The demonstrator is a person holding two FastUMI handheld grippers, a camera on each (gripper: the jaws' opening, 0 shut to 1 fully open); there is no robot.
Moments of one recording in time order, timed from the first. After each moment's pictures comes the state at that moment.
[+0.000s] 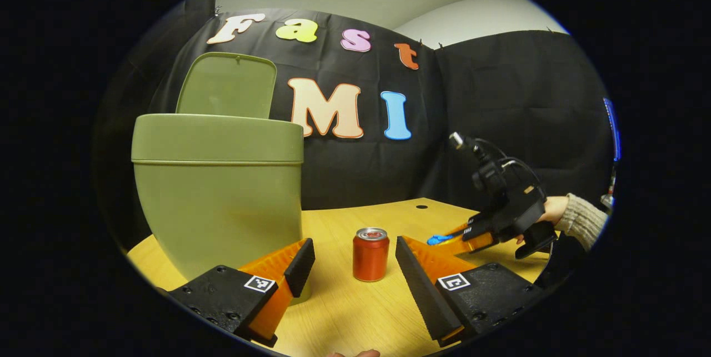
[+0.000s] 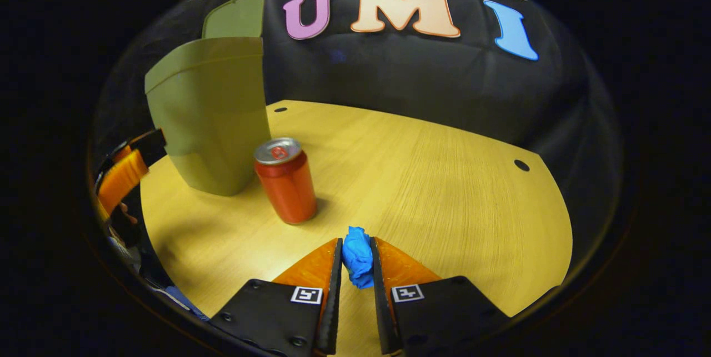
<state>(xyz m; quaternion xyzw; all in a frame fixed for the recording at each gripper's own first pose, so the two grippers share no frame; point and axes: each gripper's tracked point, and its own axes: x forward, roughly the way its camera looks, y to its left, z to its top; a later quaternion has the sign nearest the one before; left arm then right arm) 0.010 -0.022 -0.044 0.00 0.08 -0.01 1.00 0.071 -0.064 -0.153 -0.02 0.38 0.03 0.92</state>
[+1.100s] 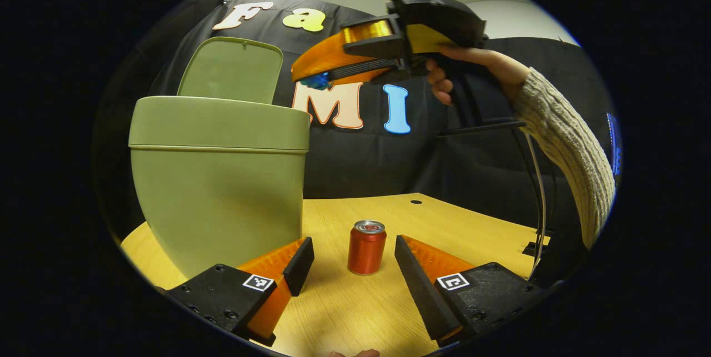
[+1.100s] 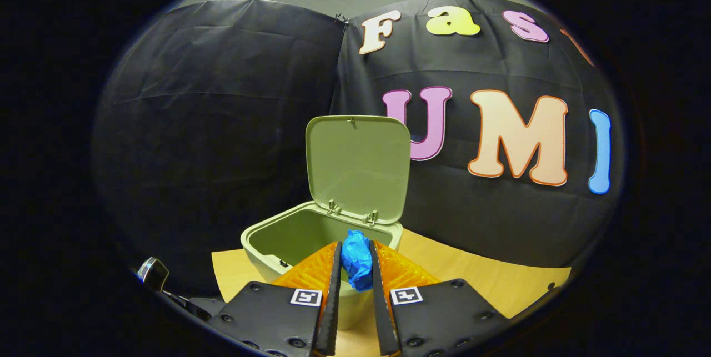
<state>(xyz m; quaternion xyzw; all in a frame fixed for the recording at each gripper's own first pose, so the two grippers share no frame) 0.003 -0.017 -0.046 -0.03 0.11 -0.02 0.99 0.257 0.184 0.077 -0.01 0.18 0.22 0.96</state>
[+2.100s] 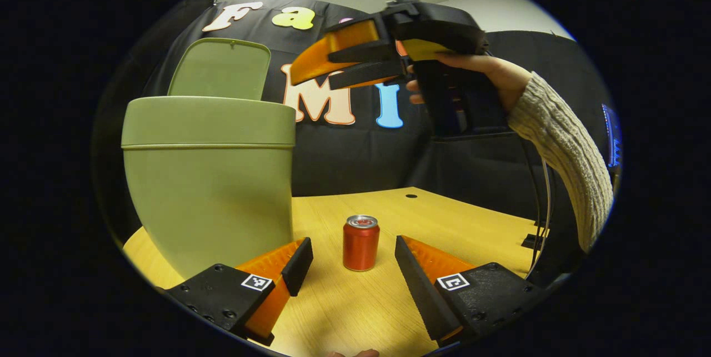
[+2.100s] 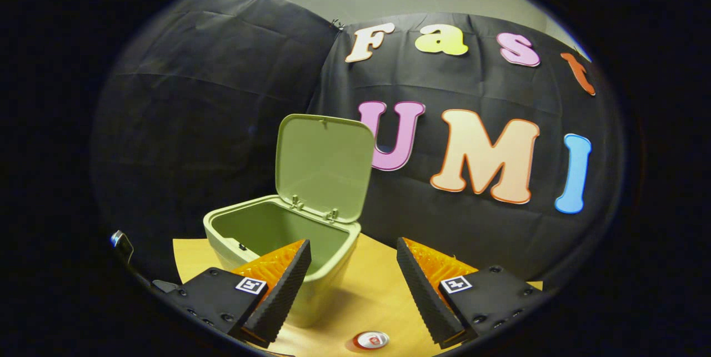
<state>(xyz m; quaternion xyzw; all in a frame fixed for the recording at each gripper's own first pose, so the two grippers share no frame) 0.003 -0.031 -0.054 -0.01 0.13 -0.04 0.99 0.226 0.106 0.092 -0.08 0.13 0.13 0.98</state>
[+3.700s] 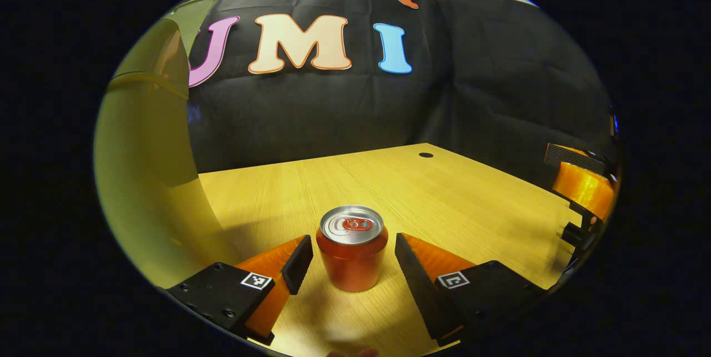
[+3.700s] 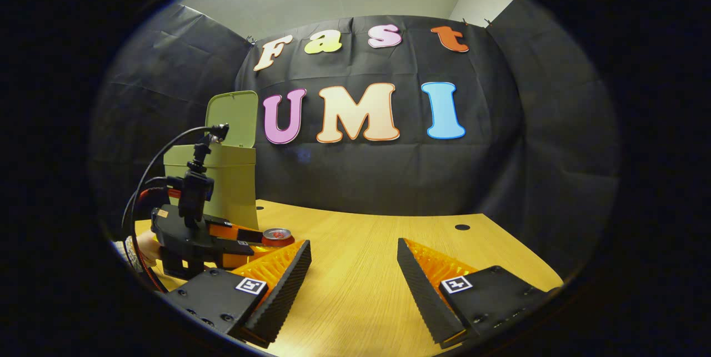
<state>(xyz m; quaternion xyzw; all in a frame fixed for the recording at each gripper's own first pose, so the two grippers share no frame) 0.112 -0.048 -0.140 0.01 0.26 -0.02 0.97 0.003 -0.102 -0.033 -0.01 0.10 -0.08 0.99</state>
